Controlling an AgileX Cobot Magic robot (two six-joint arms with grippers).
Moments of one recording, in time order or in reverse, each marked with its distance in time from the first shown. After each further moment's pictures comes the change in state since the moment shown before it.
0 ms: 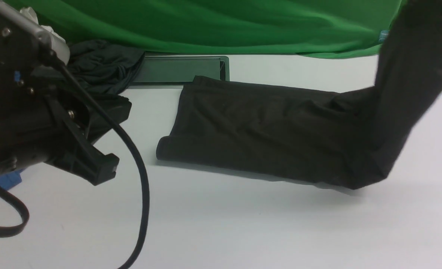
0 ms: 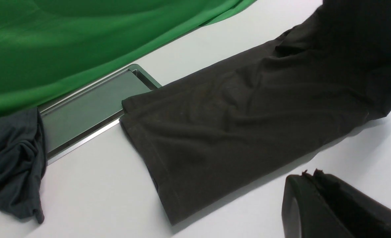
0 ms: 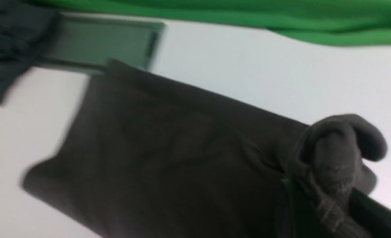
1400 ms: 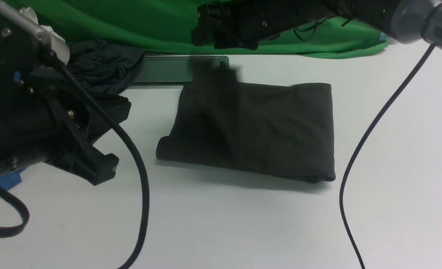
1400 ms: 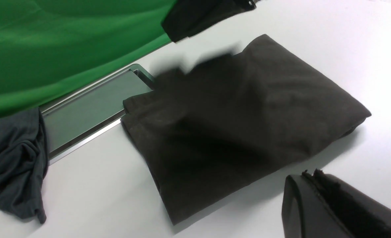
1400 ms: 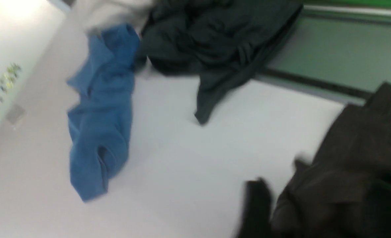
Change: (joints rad) right arm 0.438 0.527 -0.396 0.276 -0.213 0.056; left arm 0.000 0.000 0.001 0.006 0.000 -0.001
